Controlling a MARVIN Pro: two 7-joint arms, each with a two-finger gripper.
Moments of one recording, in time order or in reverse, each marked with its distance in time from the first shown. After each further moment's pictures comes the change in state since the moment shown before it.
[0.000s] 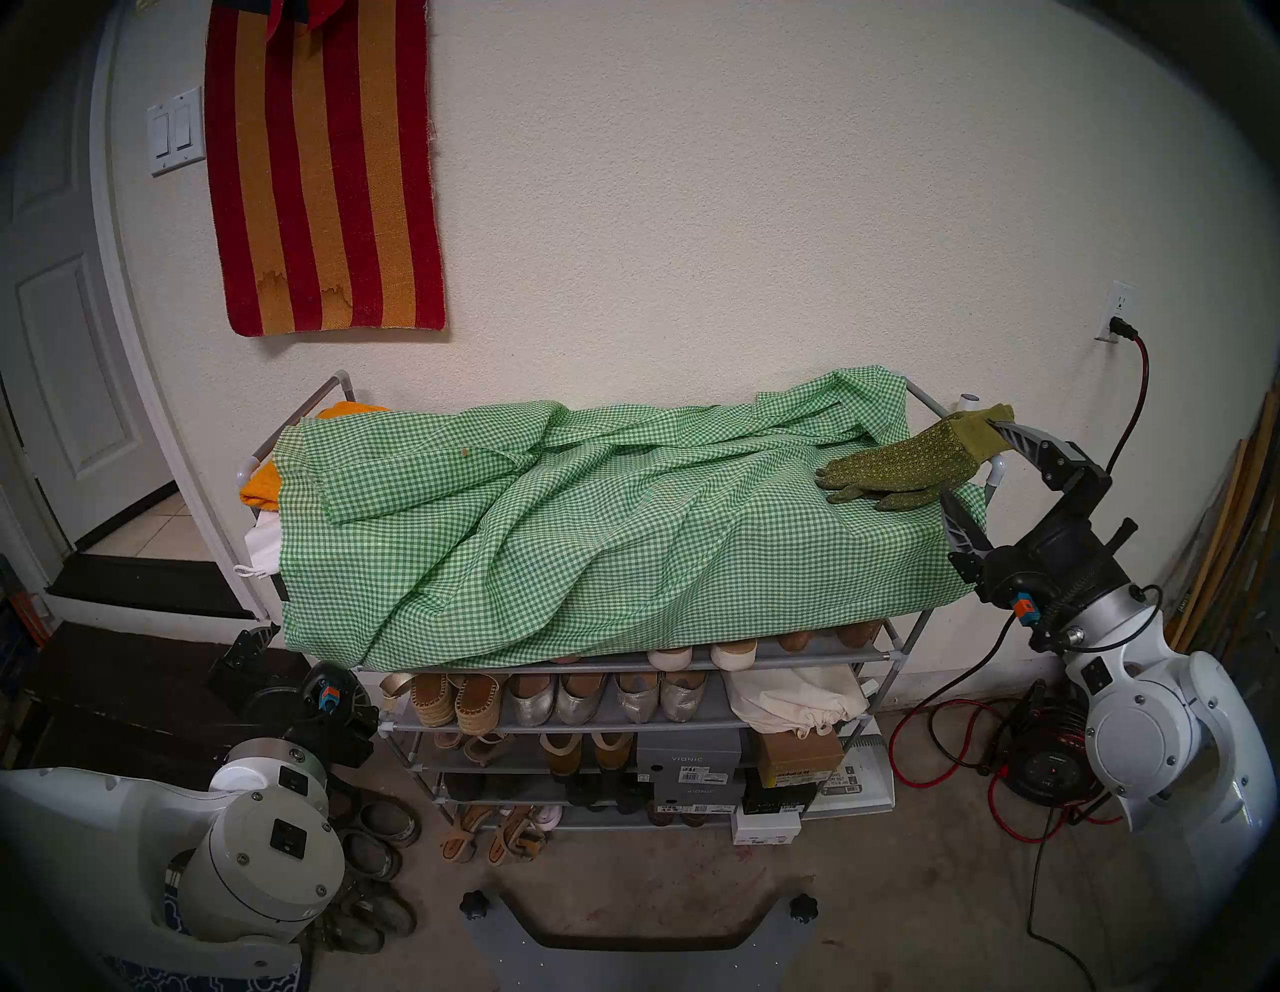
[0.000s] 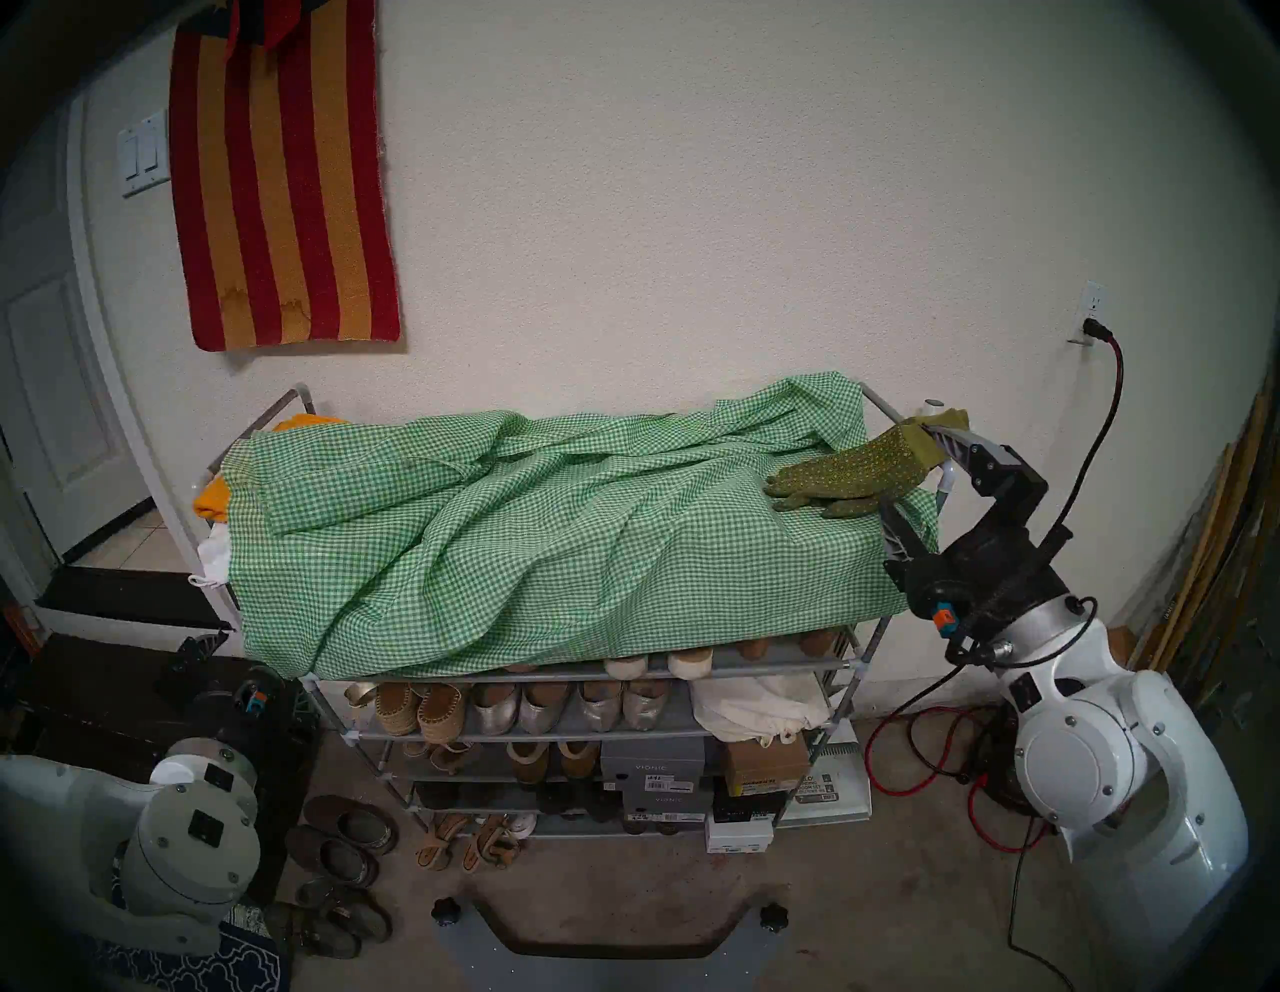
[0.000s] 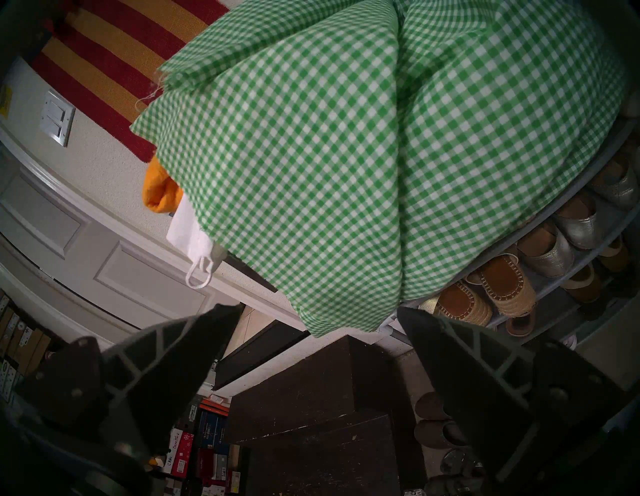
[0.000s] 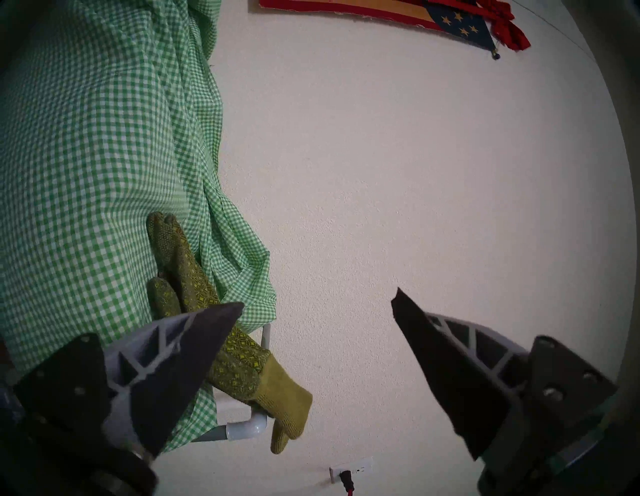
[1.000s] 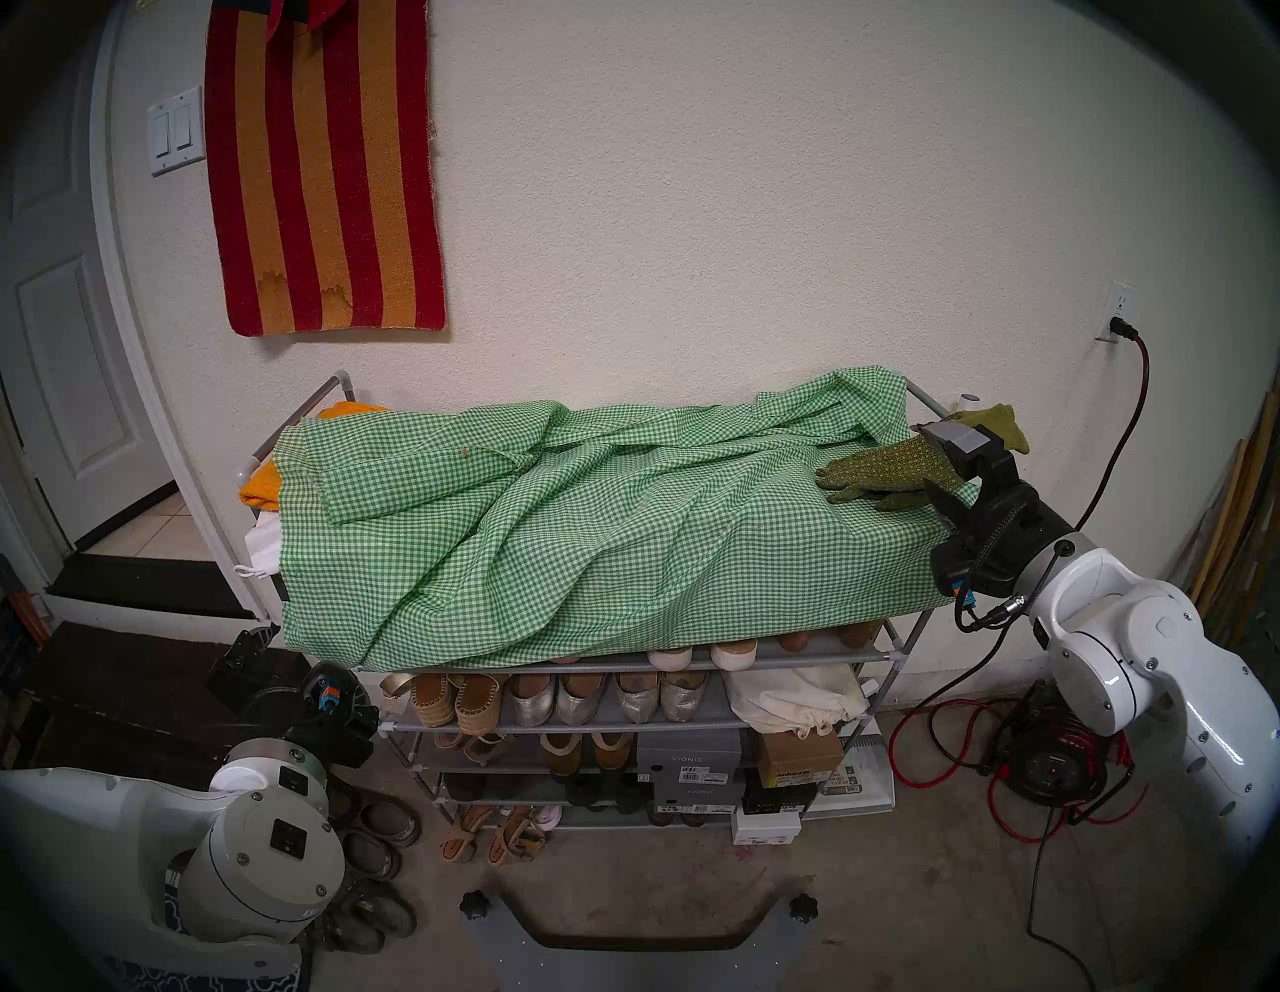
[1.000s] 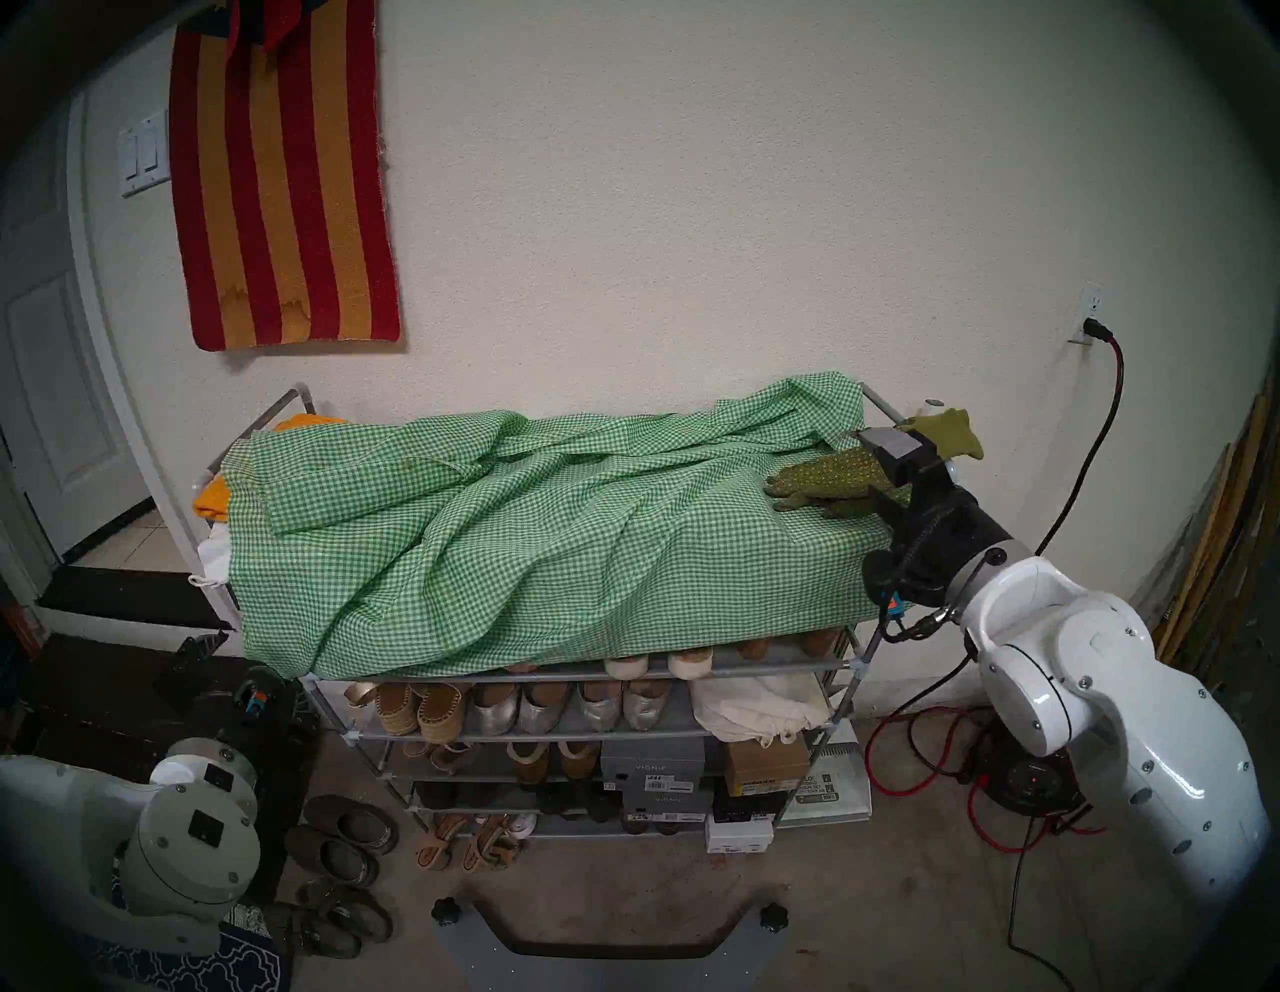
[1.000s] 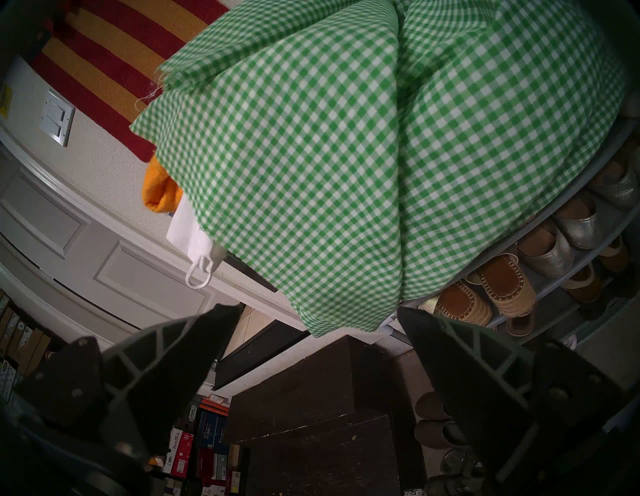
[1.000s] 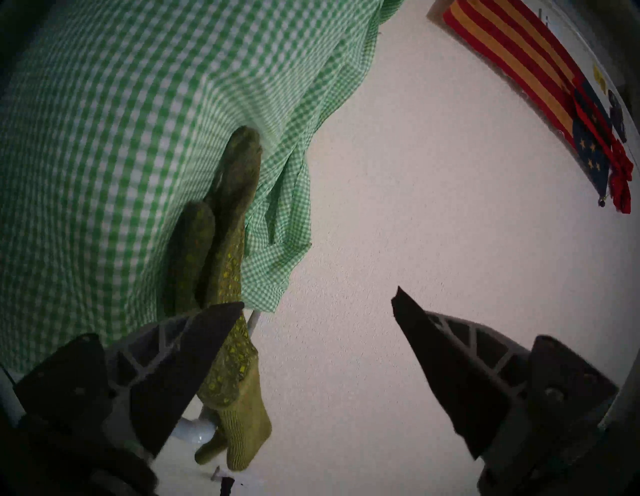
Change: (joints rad) left arm 0.000 0.000 0.000 0.000 0.000 0.000 0.000; right arm 0.175 0.221 -0.112 0.133 -0.399 0.084 0.196
